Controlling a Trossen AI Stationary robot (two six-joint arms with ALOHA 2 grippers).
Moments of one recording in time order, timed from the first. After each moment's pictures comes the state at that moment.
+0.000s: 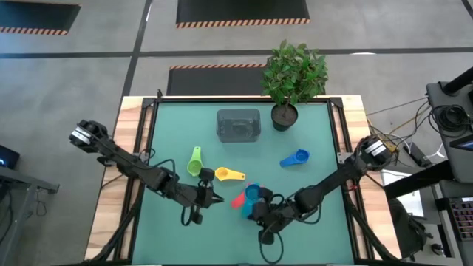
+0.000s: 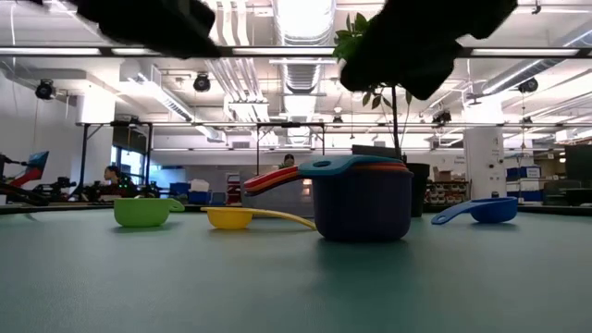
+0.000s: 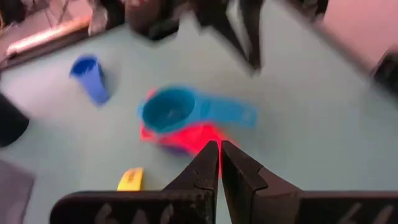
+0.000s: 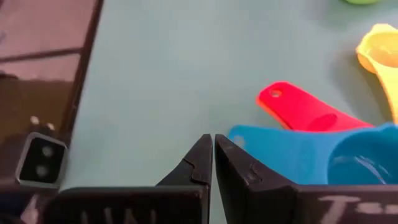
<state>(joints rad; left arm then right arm) -0.50 1.41 0.79 0.06 -0.35 0.04 0.55 1.80 1.16 -0.11 0.32 0.51</state>
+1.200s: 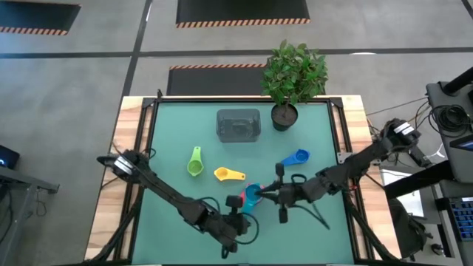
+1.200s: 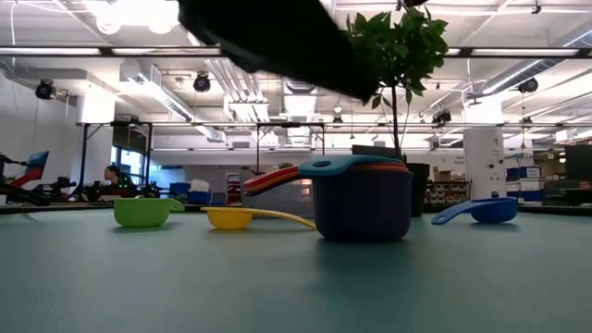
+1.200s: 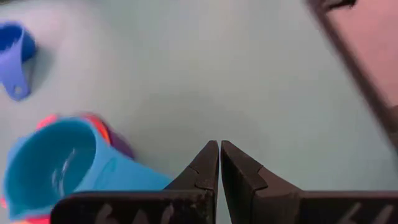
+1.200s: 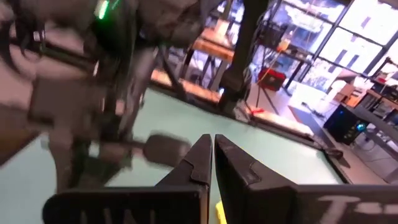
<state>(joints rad) -0.58 2.01 1.39 -0.15 -0.45 -0.22 0.51 1.39 0.75 0.53 0.46 -0.27</state>
